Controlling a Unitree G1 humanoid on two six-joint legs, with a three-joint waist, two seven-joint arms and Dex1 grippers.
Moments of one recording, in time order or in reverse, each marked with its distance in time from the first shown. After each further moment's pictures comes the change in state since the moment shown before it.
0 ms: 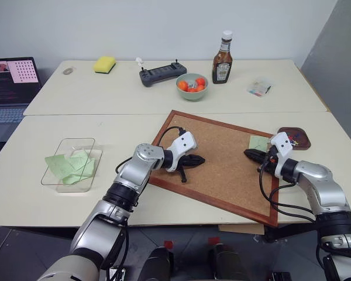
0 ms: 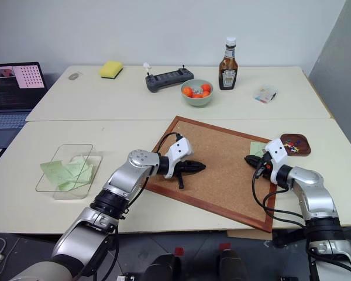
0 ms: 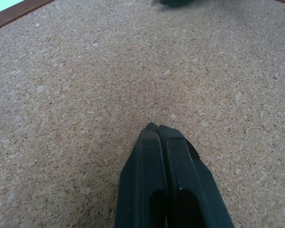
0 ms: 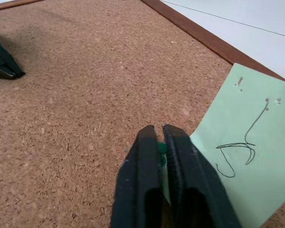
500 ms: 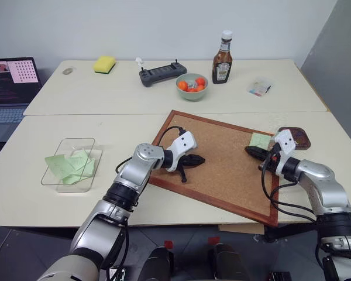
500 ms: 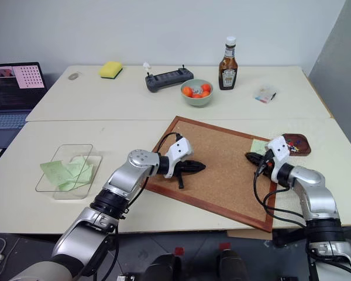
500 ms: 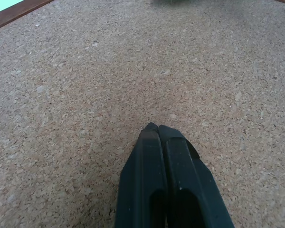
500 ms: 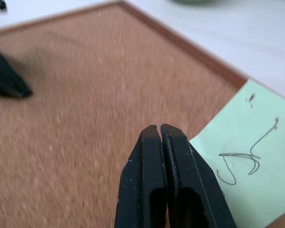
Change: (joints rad) left arm -0.003 0.000 -0.001 0.006 0.000 -0.001 -0.001; right arm -0.003 0.009 -0.061 -0.078 0.058 0.008 -0.012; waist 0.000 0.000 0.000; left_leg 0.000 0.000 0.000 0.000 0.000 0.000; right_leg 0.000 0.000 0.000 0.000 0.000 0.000
